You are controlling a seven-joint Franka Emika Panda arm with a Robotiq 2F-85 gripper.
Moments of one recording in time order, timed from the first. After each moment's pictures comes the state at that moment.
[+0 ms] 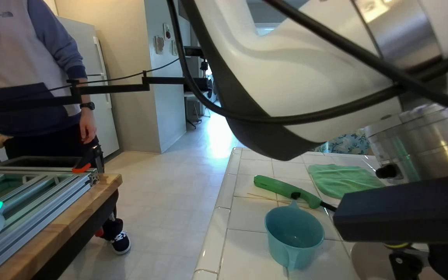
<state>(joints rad) -0.04 0.62 -0.15 -1.91 -1.23 2.66 0.25</state>
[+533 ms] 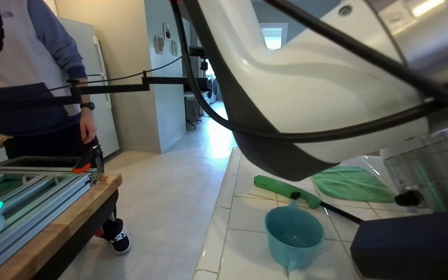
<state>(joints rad) -0.04 0.66 -0.17 -1.87 -1.26 2.59 0.23</state>
